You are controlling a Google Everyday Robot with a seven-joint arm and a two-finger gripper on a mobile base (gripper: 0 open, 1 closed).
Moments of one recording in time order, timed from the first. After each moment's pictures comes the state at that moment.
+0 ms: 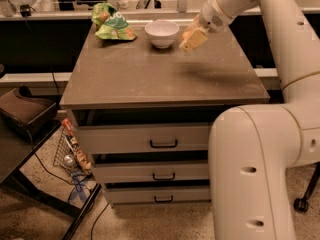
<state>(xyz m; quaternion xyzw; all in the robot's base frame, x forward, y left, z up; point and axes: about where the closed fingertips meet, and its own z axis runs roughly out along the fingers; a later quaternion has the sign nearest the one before) 0.756 -0.110 0.894 -0.60 0.73 0.14 0.31</state>
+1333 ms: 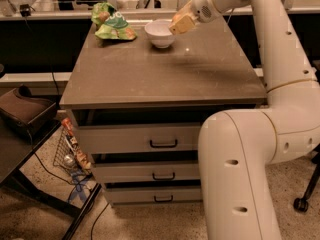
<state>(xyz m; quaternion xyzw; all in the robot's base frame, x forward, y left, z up) 0.809 -0.077 0.931 -0.54 0.71 0.16 0.42</state>
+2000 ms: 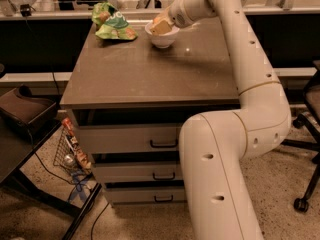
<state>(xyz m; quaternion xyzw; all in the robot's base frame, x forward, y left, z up) 0.866 -0.022 0.903 -0.51 0.71 0.15 0.46</state>
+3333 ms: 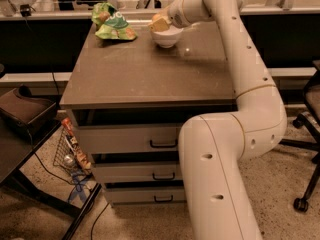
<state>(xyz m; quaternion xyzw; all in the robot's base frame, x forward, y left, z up) 0.891 -0.018 0.901 -0.47 0.71 0.16 0.50</state>
